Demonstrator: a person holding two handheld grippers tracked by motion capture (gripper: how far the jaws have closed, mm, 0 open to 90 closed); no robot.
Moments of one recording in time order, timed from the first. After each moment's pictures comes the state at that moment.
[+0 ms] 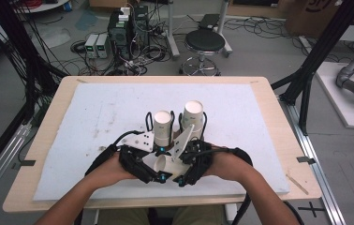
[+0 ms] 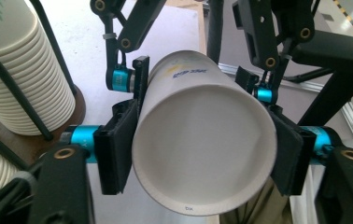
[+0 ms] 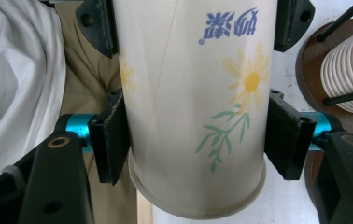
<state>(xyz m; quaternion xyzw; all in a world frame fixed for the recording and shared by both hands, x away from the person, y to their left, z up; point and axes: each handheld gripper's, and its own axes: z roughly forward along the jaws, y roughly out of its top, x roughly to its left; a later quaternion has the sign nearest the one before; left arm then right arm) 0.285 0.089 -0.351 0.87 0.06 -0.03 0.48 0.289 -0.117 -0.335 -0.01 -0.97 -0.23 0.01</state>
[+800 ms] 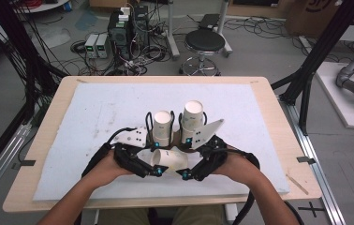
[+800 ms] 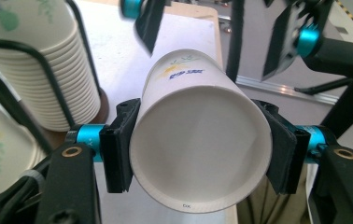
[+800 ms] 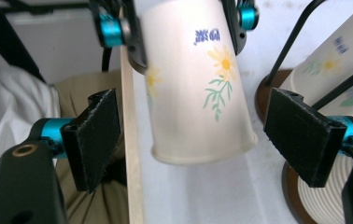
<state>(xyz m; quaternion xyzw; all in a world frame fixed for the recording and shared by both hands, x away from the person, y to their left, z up) 0.294 0.108 -0.357 0.85 0.09 -0.01 0.51 0.288 -0.156 -0.327 -0.06 -0.91 -0.40 -0.02</state>
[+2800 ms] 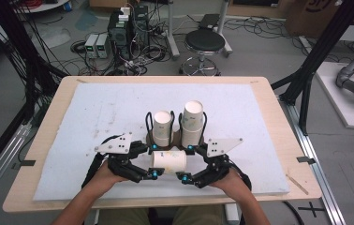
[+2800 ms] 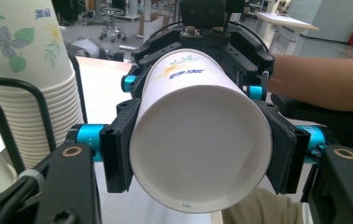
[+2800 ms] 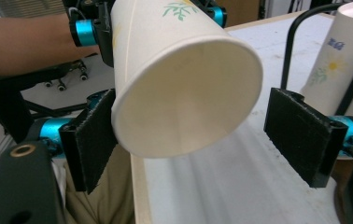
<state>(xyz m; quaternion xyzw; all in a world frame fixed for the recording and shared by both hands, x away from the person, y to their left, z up) 0.281 0.123 -0.380 0.77 0.07 -0.02 0.64 0.278 -0.177 -0.391 -0.12 -0.81 -0.57 0.01</state>
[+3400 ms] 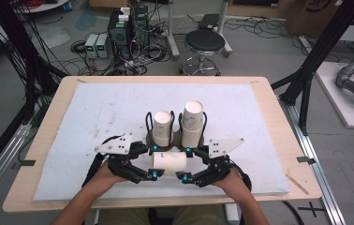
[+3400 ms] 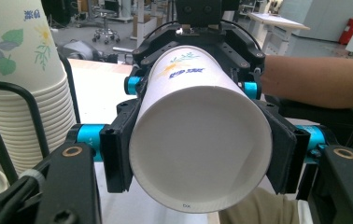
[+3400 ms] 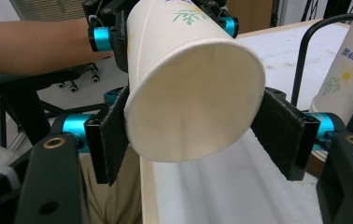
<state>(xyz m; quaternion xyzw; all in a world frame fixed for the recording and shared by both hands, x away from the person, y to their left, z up) 0.282 0.124 -0.382 0.76 0.06 -0.03 0.64 0.278 -0.179 -0.390 -0.10 -0.80 -0.59 0.02</state>
